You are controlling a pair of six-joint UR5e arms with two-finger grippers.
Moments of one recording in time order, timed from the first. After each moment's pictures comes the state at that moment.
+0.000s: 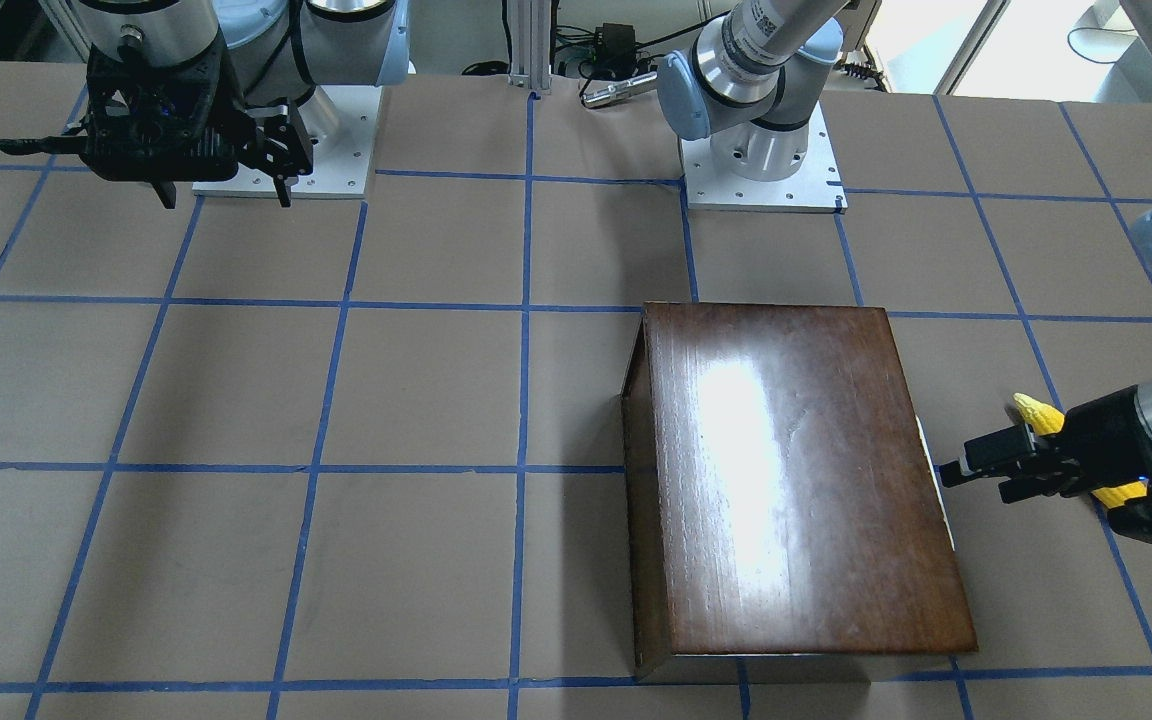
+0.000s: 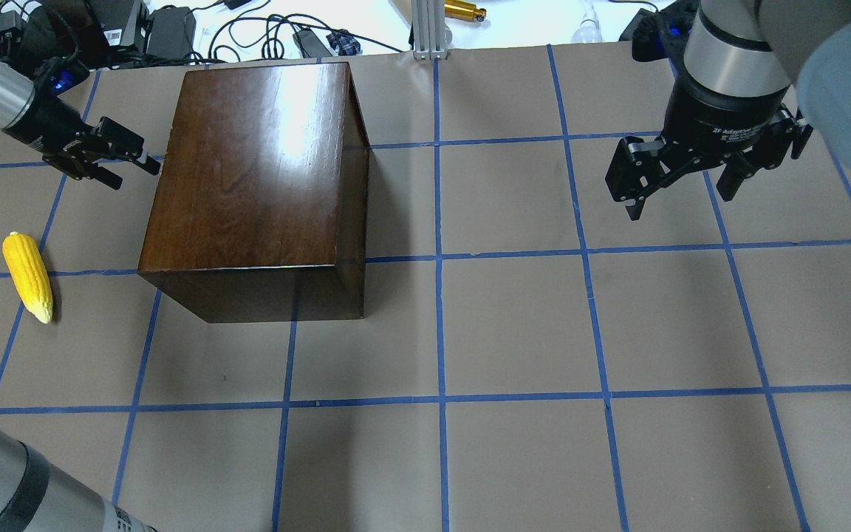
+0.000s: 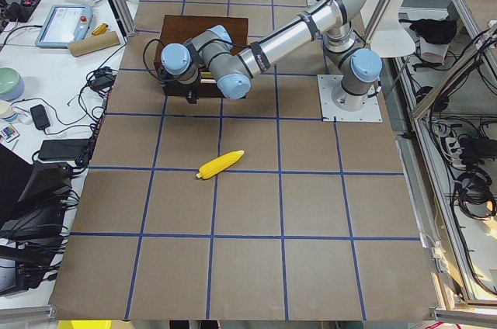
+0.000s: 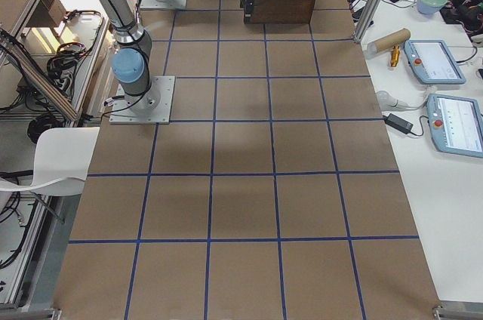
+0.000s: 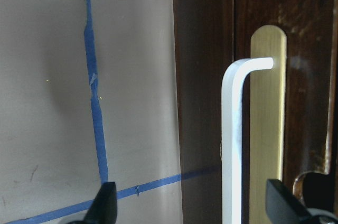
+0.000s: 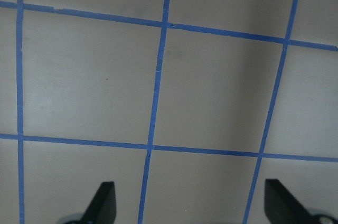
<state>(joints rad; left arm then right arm) -1.09 -2.03 -1.45 -1.47 1.21 0.58 1.61 -1.64 1.59 -1.46 -1.68 -0.08</state>
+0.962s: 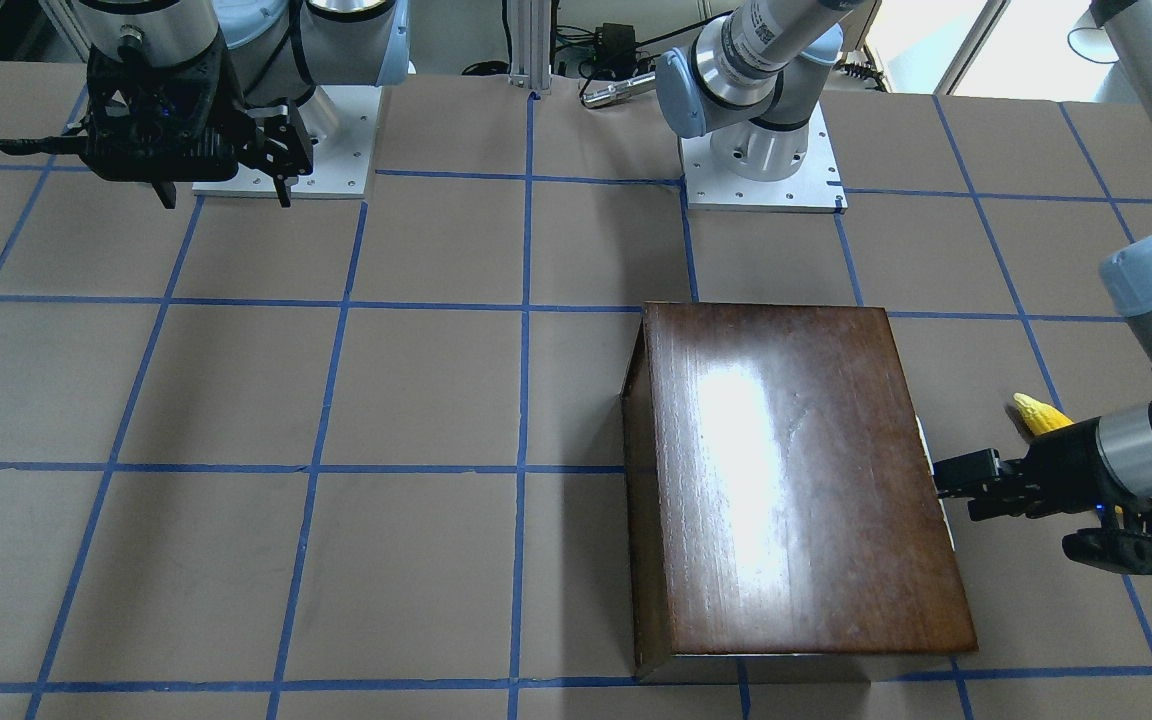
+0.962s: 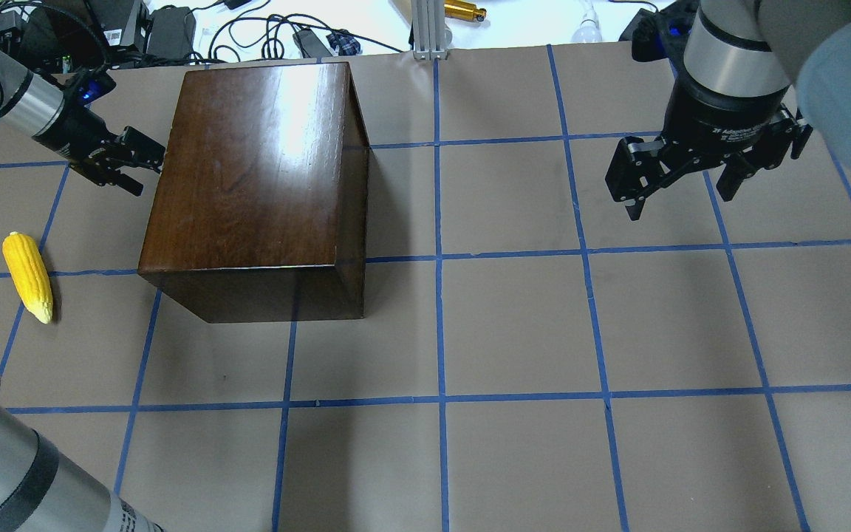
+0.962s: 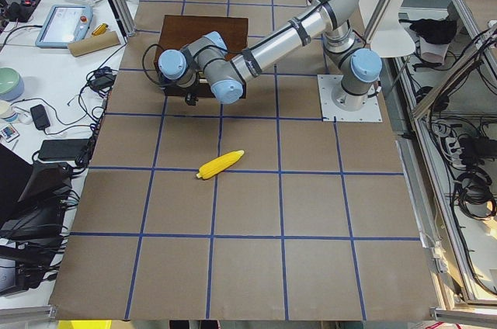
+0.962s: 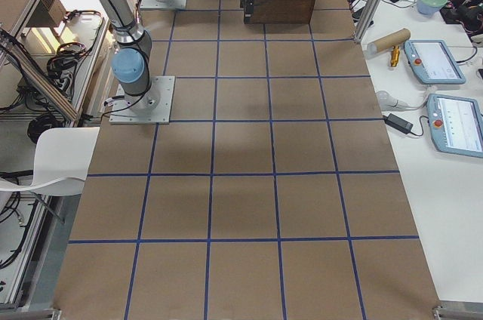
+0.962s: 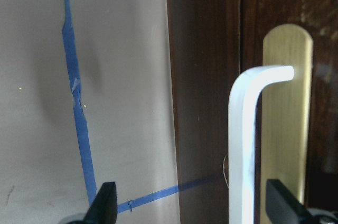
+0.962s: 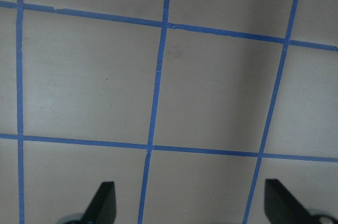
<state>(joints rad) -1.11 -2.08 -1.45 -1.45 1.21 0.58 1.61 -1.64 1.59 -1.46 -1.68 -0.08</state>
